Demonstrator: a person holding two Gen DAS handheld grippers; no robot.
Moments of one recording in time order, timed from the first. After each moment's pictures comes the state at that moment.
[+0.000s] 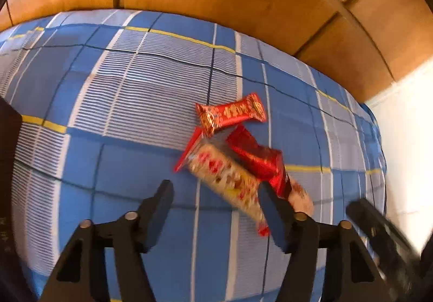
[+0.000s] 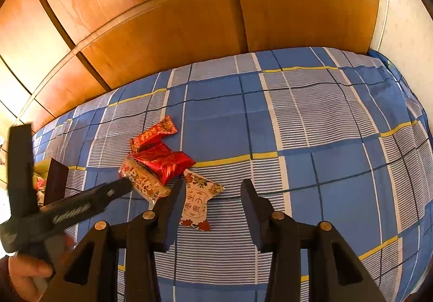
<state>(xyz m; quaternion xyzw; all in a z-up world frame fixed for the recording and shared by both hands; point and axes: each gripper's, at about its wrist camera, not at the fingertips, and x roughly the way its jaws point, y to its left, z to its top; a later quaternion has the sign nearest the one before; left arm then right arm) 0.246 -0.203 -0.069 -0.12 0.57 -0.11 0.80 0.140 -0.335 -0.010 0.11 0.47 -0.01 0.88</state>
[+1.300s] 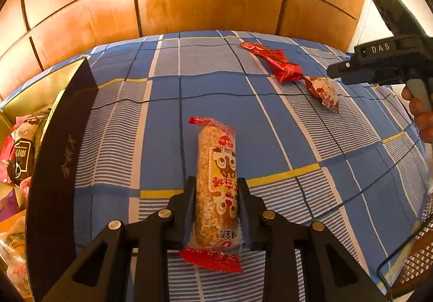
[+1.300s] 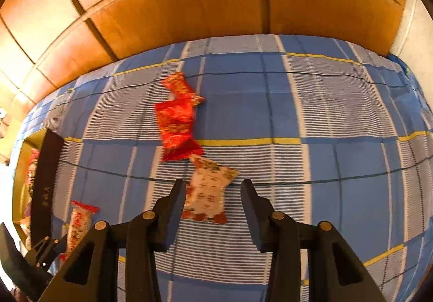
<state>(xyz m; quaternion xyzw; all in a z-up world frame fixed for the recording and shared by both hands) 0.083 -0.123 -0.095 0.05 0.44 -0.15 0.89 0.147 -0.314 -0.037 0.07 0.51 0.03 0.86</state>
